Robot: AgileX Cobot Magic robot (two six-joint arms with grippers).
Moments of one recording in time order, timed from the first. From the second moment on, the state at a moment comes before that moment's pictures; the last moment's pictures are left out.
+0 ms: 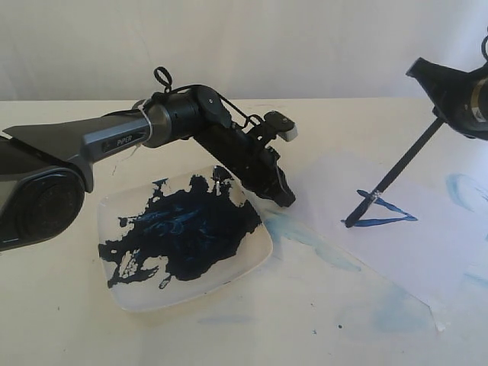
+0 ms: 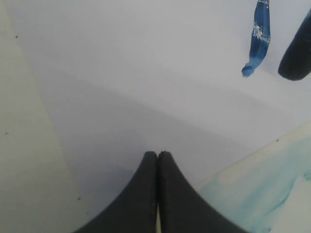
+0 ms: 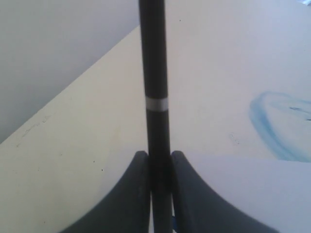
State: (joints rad) left arm -0.59 2.52 -2.17 -0.74 0.97 0.97; right arm 0.27 1.53 -0.97 -1.02 0.27 1.72
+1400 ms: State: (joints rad) left arm -0.59 2.52 -2.17 -0.74 0.97 0.97; right arm 0.27 1.56 -0.97 -1.21 0.30 1.93
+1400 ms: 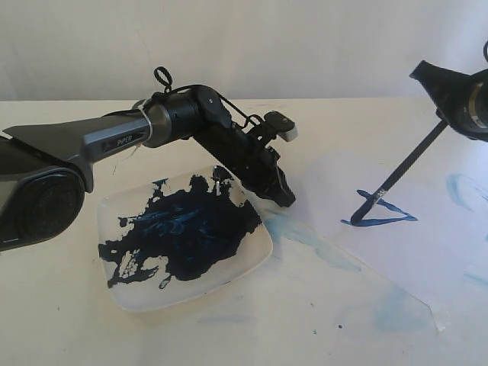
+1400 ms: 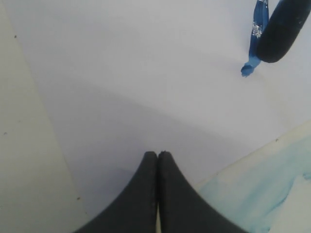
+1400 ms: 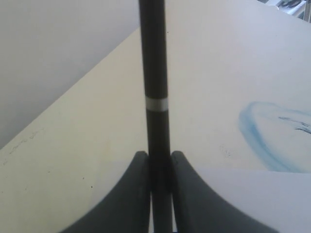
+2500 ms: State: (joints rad) left arm -0.59 2.52 -2.17 -0.74 0.97 0.97; right arm 0.27 1.62 -0.99 -1.38 0.35 2.08
